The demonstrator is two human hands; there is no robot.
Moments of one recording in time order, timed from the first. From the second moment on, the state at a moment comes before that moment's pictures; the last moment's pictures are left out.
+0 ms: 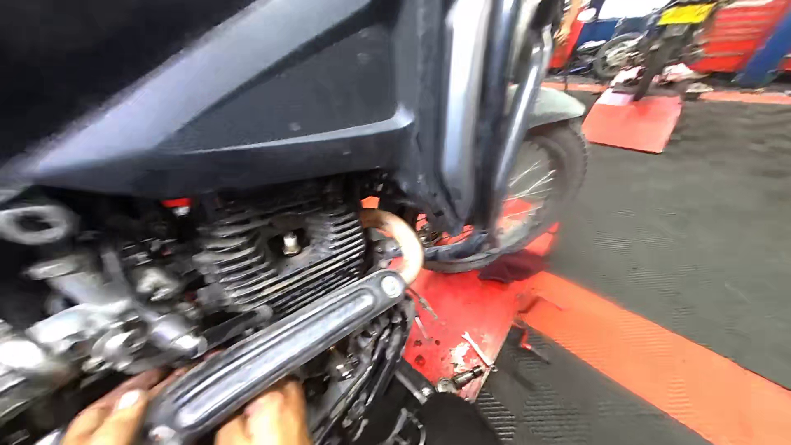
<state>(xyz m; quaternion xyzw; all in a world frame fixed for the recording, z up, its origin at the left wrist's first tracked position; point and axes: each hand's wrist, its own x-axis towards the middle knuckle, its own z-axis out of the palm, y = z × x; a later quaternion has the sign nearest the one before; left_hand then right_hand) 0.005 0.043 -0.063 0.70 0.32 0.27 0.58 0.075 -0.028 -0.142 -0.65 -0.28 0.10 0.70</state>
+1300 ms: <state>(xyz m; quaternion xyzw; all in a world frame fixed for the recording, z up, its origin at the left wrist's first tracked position) -0.017 0.034 -0.063 0.71 0.34 0.28 0.55 0.074 -0.025 -0.156 -0.64 -0.32 0.05 0.69</state>
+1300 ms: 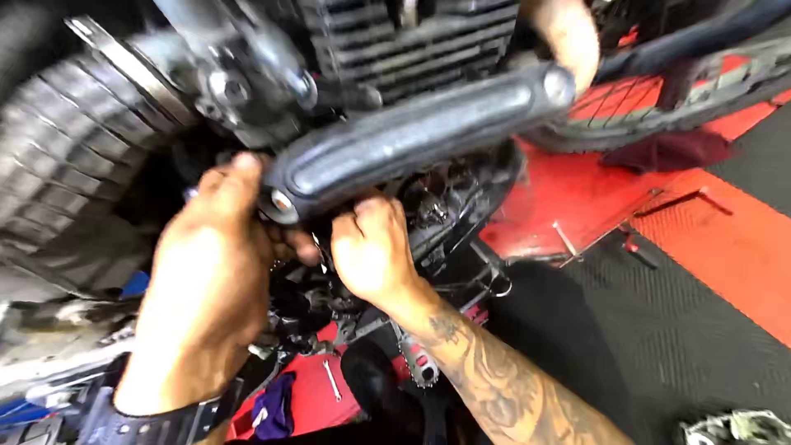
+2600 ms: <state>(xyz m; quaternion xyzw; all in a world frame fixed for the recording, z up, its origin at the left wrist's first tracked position) -0.029 0.053 -0.080 0.73 0.28 0.28 0.57 0.073 -0.019 -0.158 -0.63 -0.34 0.02 0.70</state>
